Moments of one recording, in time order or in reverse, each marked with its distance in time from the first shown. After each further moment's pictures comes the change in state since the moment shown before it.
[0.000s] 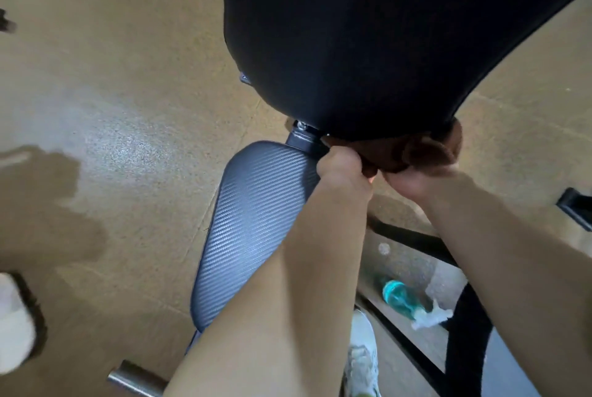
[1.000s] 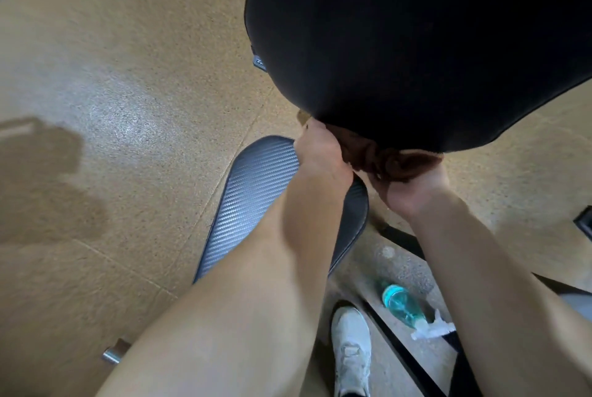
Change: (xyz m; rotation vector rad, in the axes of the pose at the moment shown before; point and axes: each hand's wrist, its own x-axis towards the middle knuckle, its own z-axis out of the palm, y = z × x) left_hand 0.026 0.043 -0.012 -0.209 0.007 0.160; right_hand 0.032 0.030 -0.005 -0.284 0.166 -0.025
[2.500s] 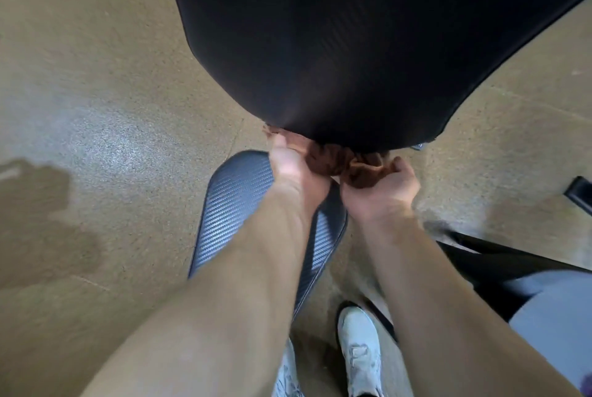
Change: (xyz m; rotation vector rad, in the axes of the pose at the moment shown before) left_hand 0.003 -0.010 -0.002 -0.103 -0.368 -0.026; right_hand -0.004 0.021 0.002 0.595 0.008 -0.028
